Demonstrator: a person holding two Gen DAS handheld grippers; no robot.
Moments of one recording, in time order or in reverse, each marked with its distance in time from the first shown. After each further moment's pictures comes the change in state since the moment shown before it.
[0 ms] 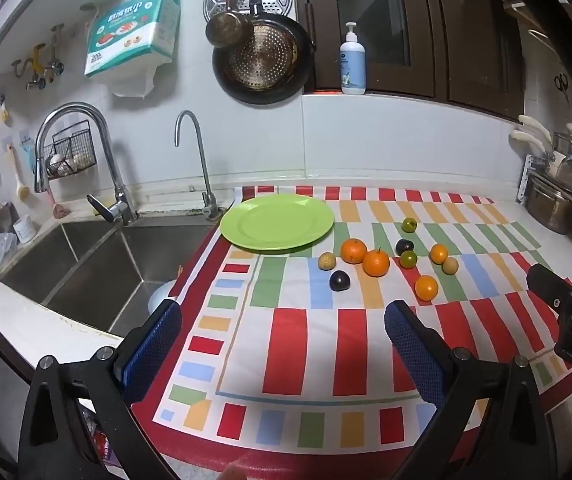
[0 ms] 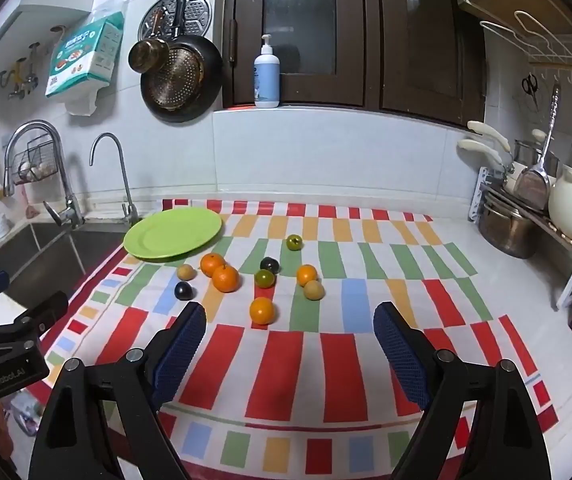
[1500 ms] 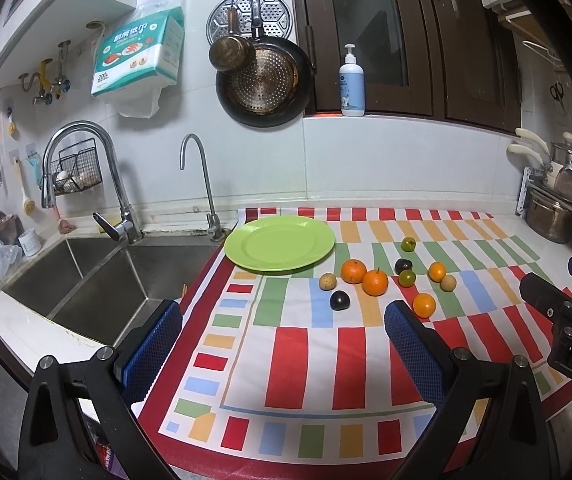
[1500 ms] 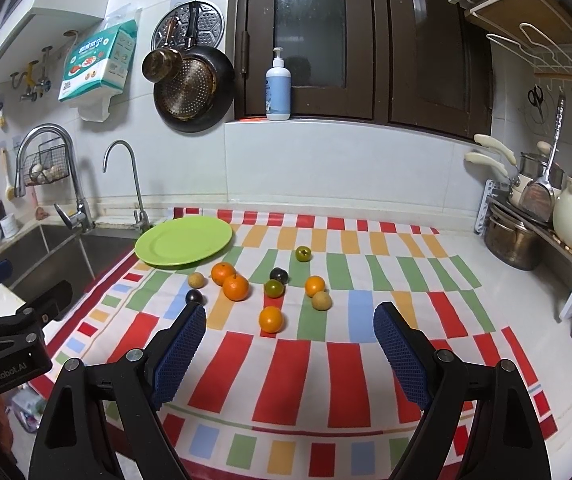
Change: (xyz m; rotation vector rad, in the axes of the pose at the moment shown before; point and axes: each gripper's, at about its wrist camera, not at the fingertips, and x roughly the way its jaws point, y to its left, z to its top) left arm -0.016 -0.002 0.005 0.005 -0.055 0.019; right arm -0.007 0.001 0.002 -0.005 -0.028 0.039
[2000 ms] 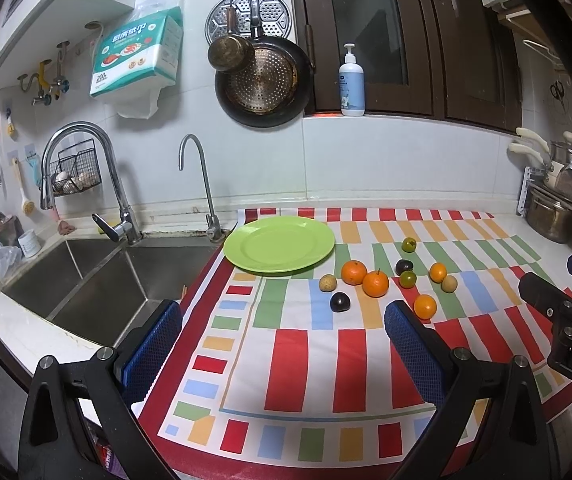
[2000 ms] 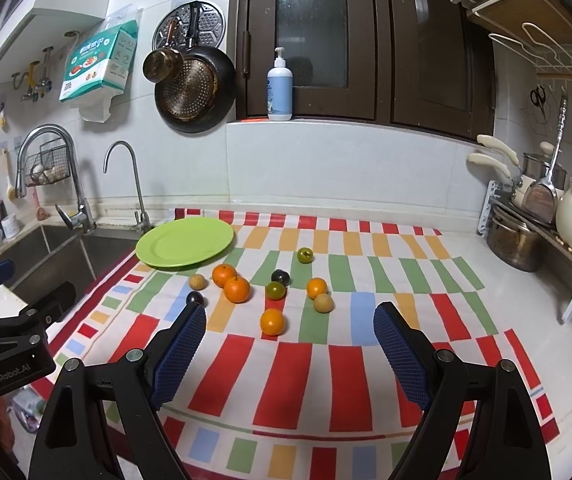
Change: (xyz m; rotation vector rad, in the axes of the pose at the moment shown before) left arm 0.004 -0.001 0.001 0.000 -0.001 -0.001; right arm 0.004 0.002 0.002 -0.004 -0.005 0.007
